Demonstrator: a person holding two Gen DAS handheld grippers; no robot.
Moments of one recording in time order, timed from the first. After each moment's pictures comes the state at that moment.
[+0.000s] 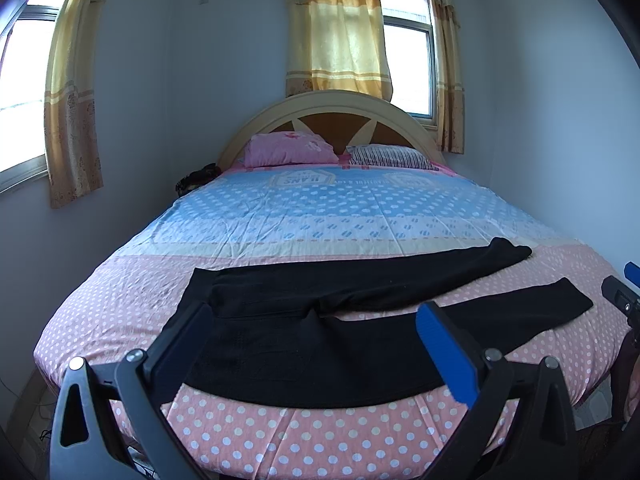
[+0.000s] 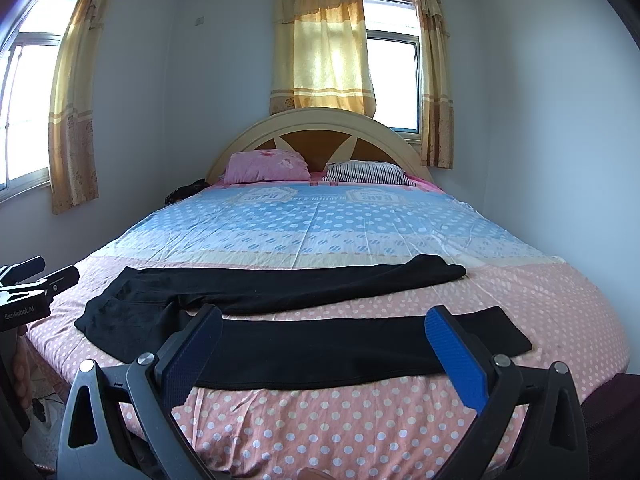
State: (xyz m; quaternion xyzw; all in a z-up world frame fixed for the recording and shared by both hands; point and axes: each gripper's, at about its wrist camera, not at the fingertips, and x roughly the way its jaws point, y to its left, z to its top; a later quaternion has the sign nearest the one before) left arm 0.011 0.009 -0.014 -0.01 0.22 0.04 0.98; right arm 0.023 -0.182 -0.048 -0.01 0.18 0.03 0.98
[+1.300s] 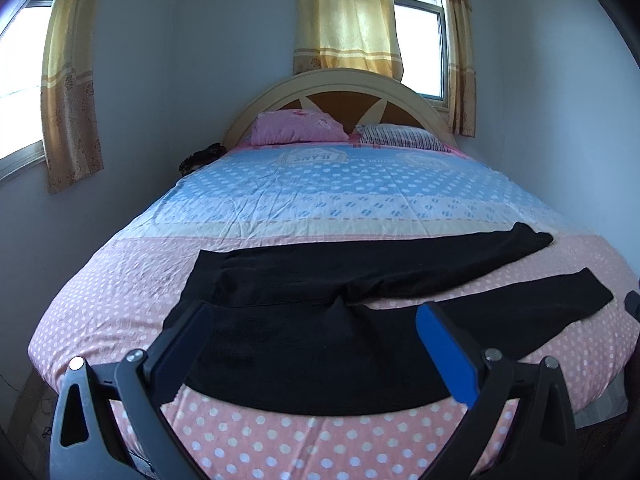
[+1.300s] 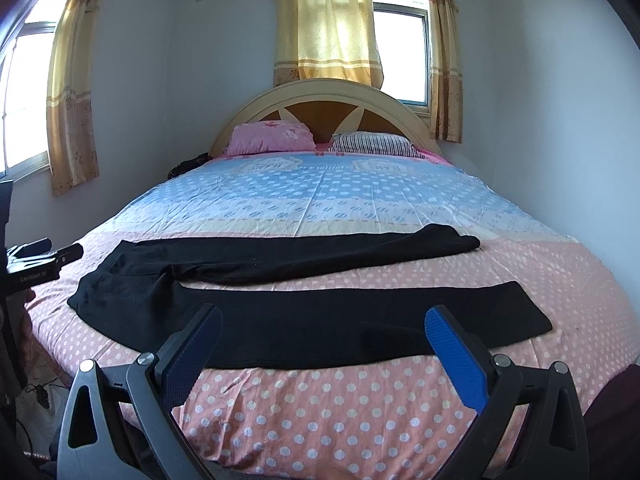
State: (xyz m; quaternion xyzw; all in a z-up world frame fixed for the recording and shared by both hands) left arm 0.056 0.047 -0.046 0.00 0.26 0.05 0.97; right arm 0.059 -0.187 -0.089 -0.02 0.24 0.05 0.97
